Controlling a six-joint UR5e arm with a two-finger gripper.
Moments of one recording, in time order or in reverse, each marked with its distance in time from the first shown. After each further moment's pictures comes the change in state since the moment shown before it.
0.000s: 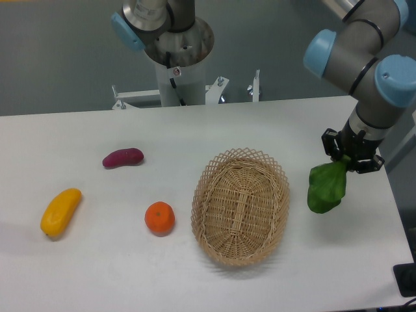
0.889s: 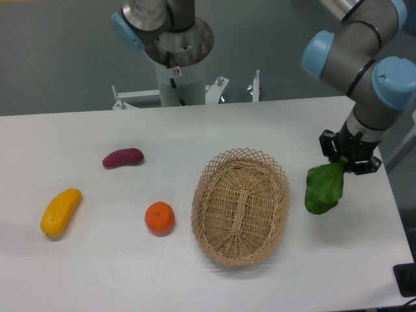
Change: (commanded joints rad) arm -0.043 0.012 -0.017 0.000 -0.009 -0.003
